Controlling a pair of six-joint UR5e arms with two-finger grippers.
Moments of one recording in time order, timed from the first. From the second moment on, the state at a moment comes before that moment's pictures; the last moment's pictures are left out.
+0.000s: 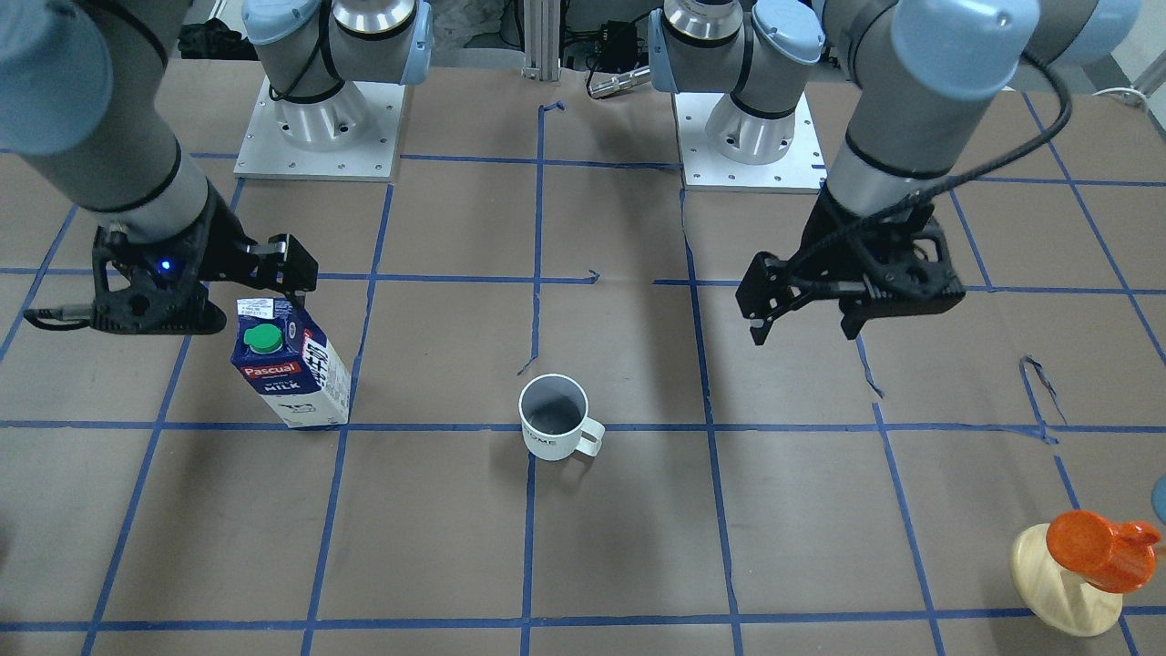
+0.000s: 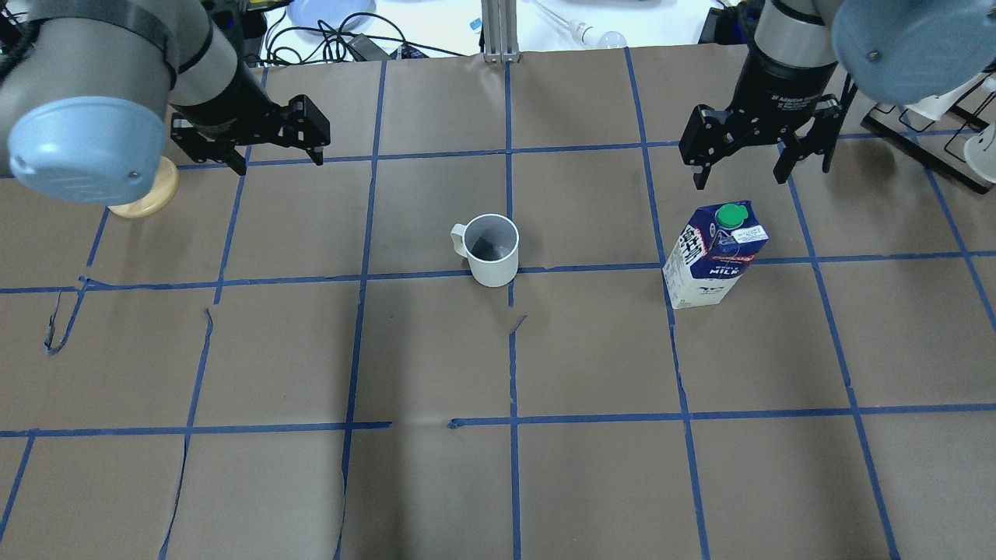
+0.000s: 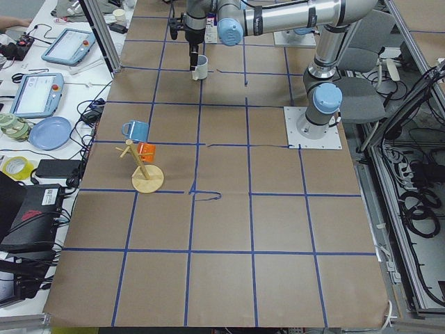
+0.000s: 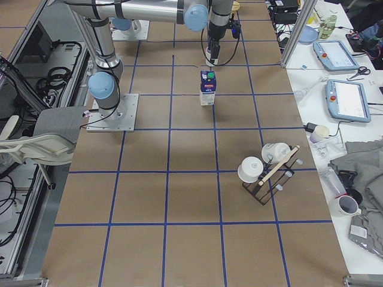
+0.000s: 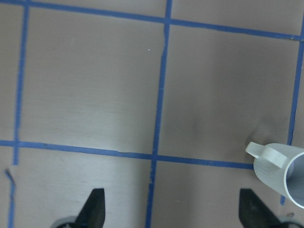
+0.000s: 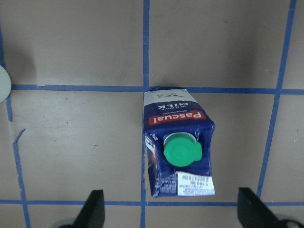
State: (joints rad) left arm -1.53 -1.63 -1.63 -1.29 1.57 -0.06; right arm 1.52 -1.39 1.53 -1.58 -1.60 -0.07
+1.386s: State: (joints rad) left arm -1.56 -1.60 -1.56 -1.40 1.58 -0.05; right arm 1.52 -1.34 1.68 -1.77 -1.65 -0.08
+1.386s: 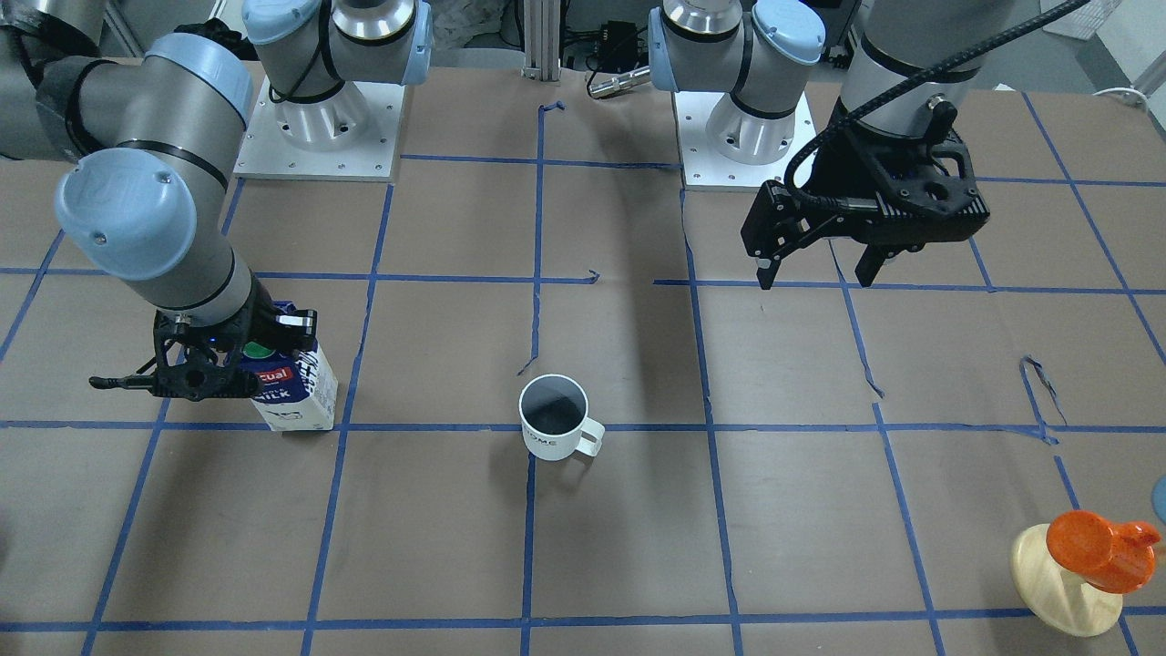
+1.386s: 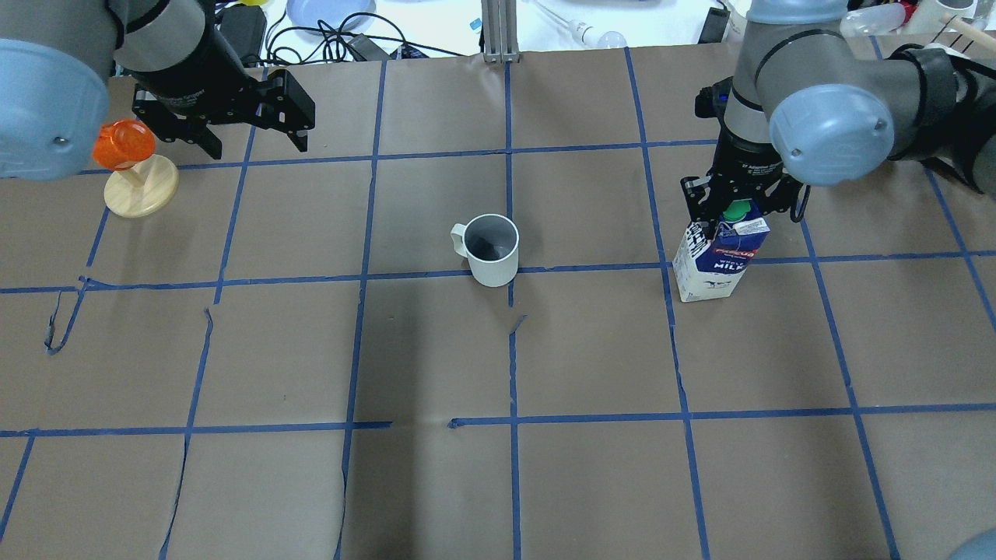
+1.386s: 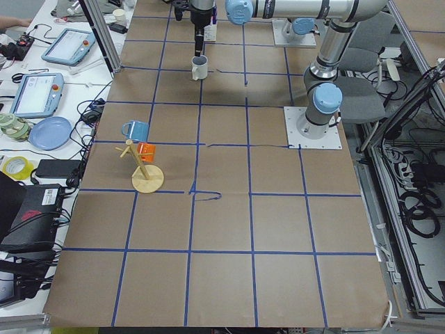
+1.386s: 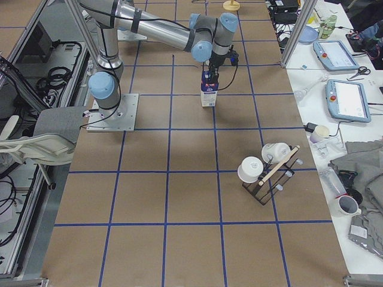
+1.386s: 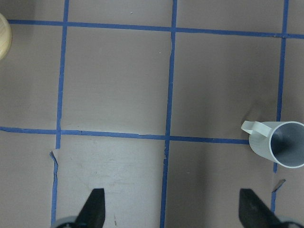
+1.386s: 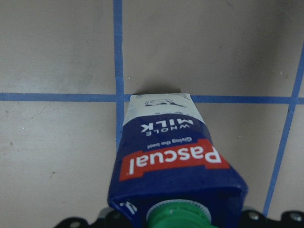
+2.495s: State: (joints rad) left arm -1.56 -1.59 -1.57 -1.40 1.58 -0.05; right arm 1.71 -1.21 1.47 -1.78 -1.52 0.20
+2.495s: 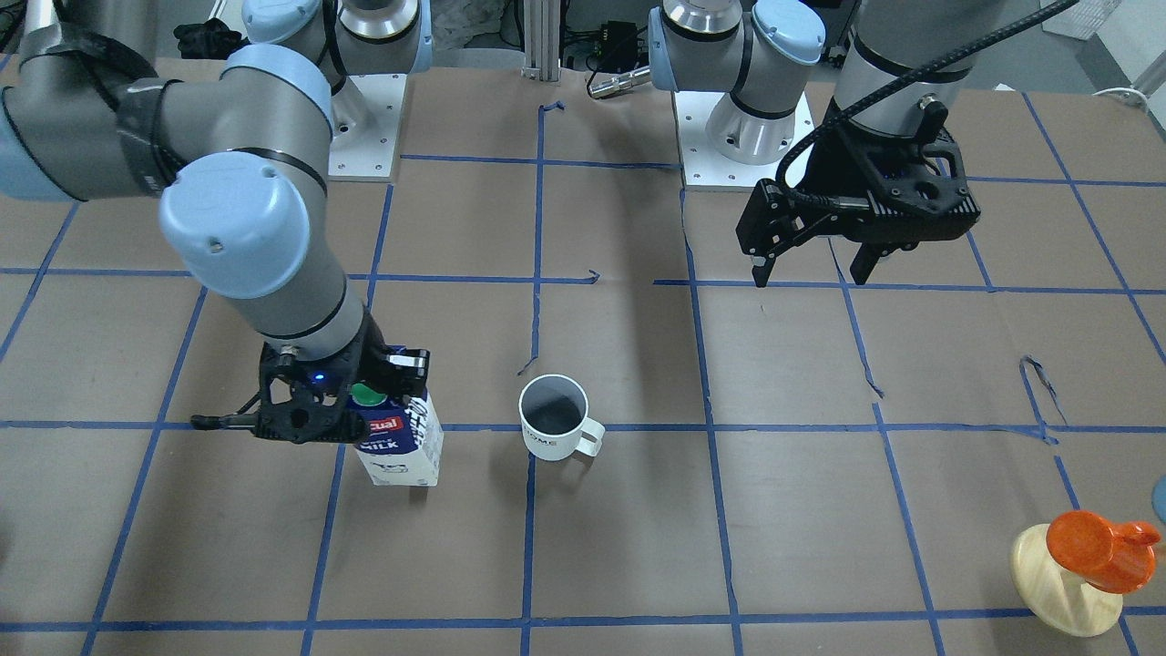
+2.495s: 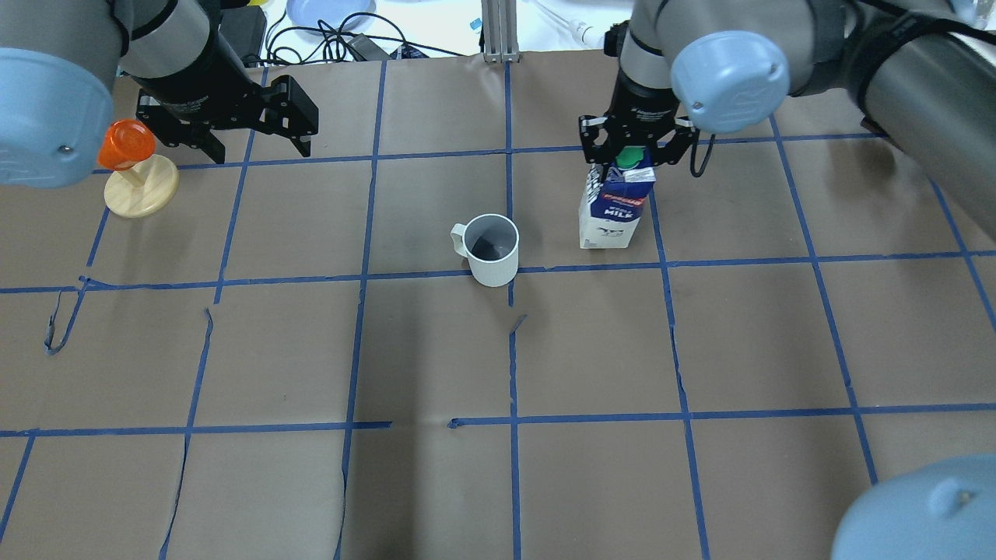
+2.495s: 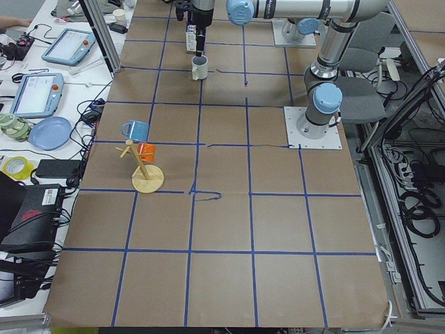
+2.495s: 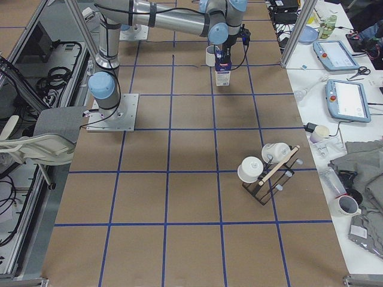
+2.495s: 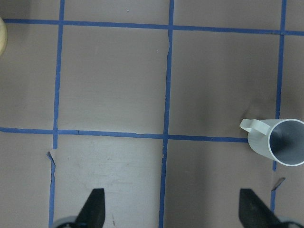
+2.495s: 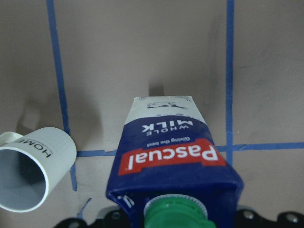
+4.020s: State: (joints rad) left arm -1.56 -1.59 -1.58 -1.40 1.59 -0.05; right arm 1.83 -1.25 1.41 -1.77 -1.54 0.33
